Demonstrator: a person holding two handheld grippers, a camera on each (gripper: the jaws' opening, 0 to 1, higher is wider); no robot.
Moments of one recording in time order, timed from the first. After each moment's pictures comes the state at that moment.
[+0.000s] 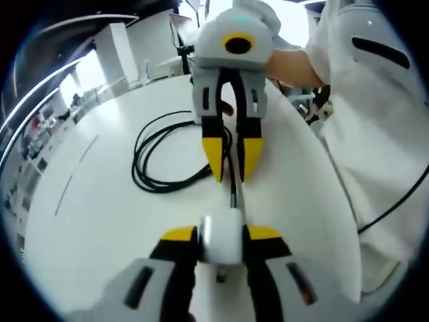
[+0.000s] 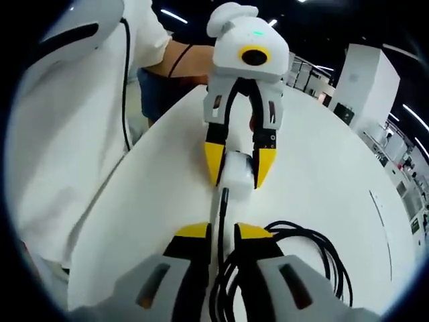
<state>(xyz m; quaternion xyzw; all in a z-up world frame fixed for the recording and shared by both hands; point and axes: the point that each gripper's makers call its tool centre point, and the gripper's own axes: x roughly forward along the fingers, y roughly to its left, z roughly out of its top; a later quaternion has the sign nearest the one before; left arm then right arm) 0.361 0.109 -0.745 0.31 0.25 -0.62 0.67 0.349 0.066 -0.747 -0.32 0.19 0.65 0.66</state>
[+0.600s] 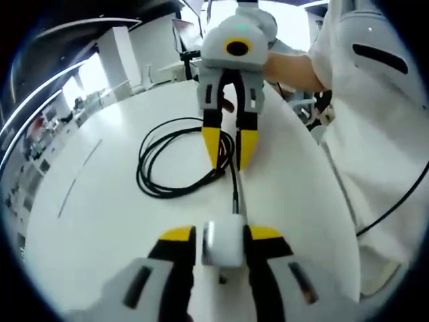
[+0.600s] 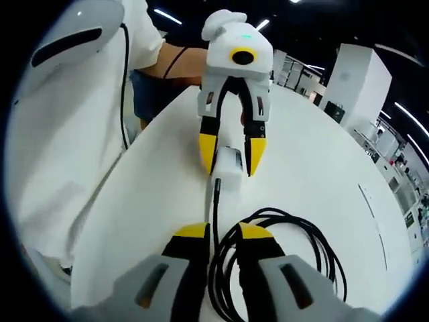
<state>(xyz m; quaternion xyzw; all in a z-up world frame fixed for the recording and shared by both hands) 0.362 0.110 -0.736 0.30 0.24 -0.62 0.68 0.348 0.055 -0.741 -0.32 0.19 0.64 0.68</state>
